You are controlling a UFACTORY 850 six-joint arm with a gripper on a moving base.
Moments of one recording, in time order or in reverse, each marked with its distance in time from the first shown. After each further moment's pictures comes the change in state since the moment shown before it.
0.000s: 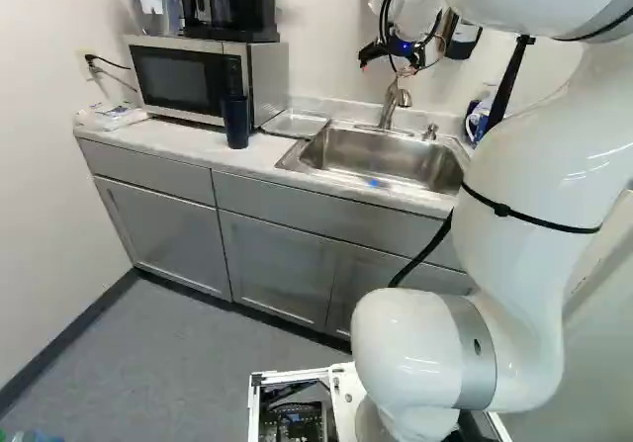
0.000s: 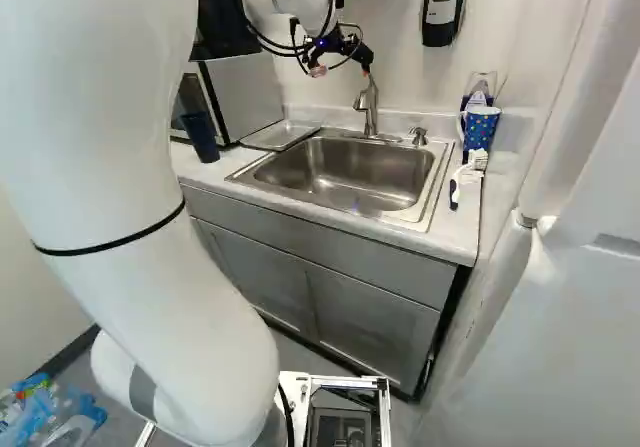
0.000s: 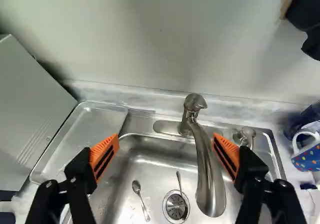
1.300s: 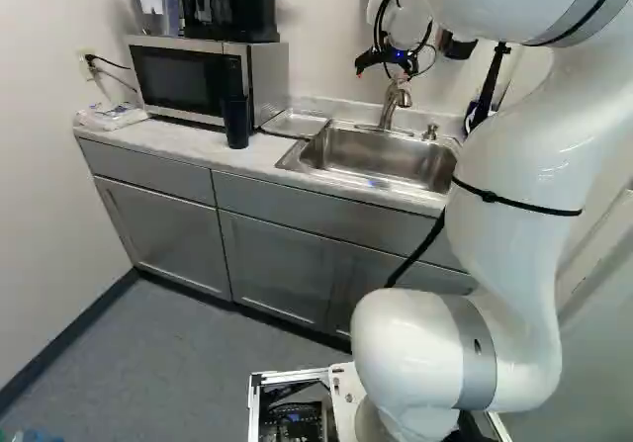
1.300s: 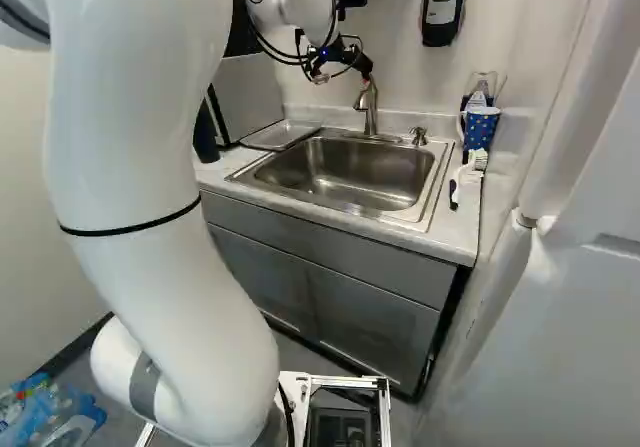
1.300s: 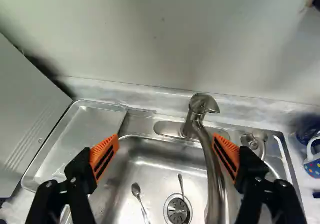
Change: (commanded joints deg) arm 0.5 -5.4 -3.7 0.0 0.0 0.0
